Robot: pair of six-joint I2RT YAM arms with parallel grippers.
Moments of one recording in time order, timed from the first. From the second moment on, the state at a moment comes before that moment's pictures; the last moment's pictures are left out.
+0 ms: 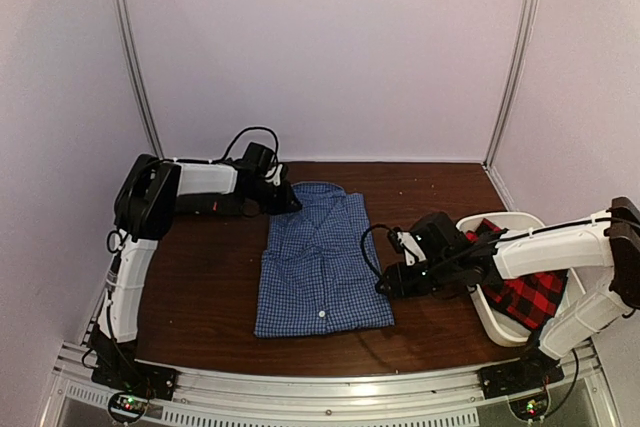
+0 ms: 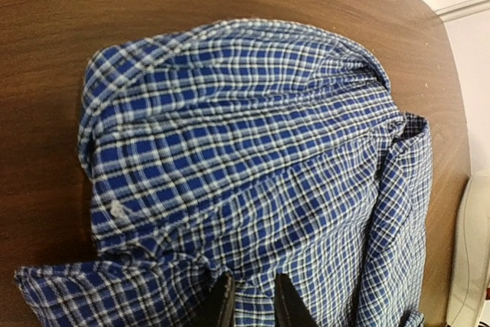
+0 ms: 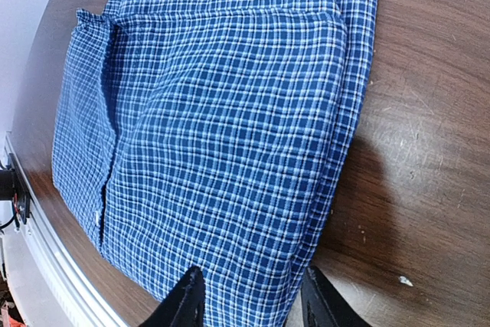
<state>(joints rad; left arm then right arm) -0.47 2.39 1.78 -0.26 0.40 -0.51 0.82 1.42 0.68 -0.12 -0.16 0.63</state>
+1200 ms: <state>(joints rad) -0.43 2.11 1.28 -0.07 0.55 -0.51 0.82 1.45 0.63 -0.12 -0.22 0.62</state>
